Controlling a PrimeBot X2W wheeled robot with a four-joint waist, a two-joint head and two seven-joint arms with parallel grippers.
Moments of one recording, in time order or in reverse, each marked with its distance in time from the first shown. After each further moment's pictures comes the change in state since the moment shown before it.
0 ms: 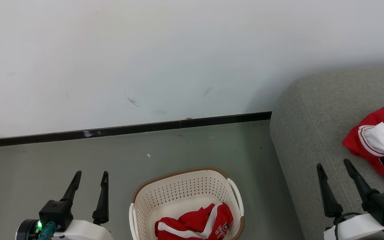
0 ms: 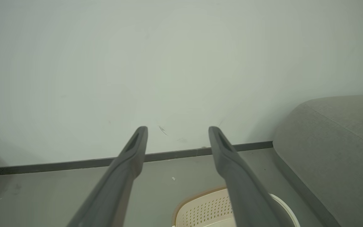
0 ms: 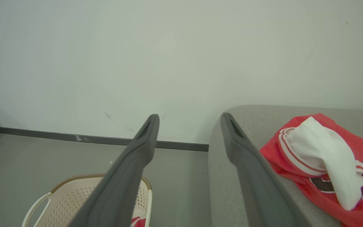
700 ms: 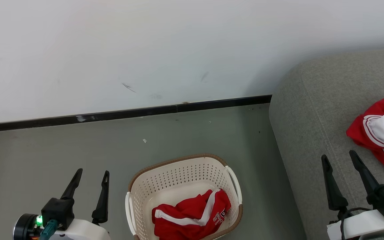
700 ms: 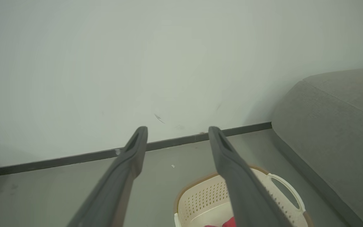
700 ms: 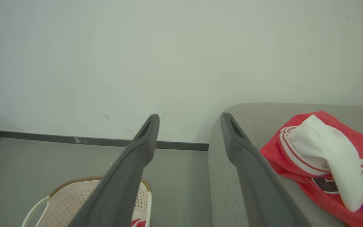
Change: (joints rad) left arm -0.006 0.025 -0.008 0.003 0.035 -0.027 0.000; right arm 0.001 0.000 -0.010 -0.062 0.023 0.000 0.000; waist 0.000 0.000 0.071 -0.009
